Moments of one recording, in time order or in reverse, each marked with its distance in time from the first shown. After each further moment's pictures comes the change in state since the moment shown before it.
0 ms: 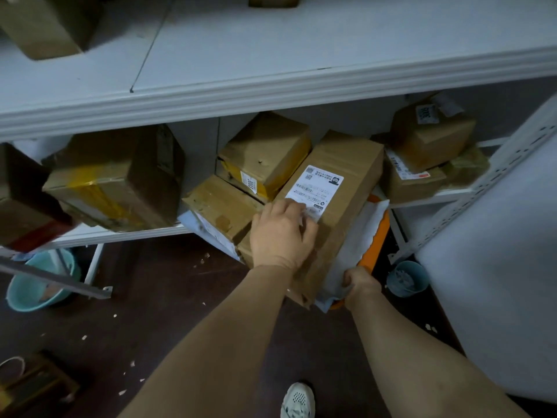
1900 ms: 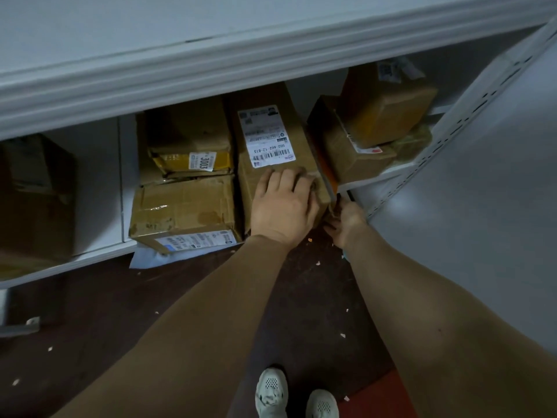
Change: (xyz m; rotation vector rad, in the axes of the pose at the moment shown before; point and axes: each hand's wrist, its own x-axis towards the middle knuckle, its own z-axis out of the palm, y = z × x) left_hand 0.088 0.066 0.117 0.100 -0.096 0.380; right_hand 0.070 -0.130 -0.048 0.378 0.006 -0.045
